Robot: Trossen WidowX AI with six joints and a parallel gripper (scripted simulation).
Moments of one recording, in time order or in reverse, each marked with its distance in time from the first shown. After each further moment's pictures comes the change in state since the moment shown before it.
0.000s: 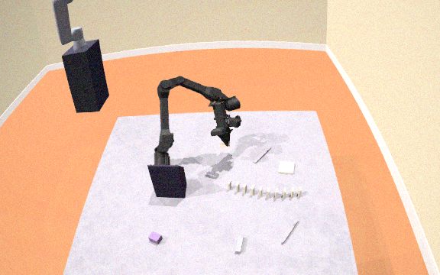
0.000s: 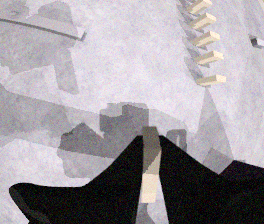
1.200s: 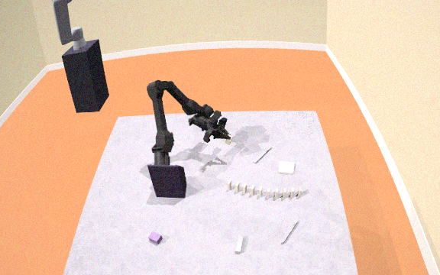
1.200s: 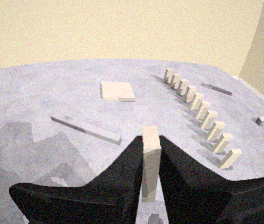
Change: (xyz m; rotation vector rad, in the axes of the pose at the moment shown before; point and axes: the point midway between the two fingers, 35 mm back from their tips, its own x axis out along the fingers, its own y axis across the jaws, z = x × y) arm -0.019 0.022 -0.014 0.197 -0.911 0.095
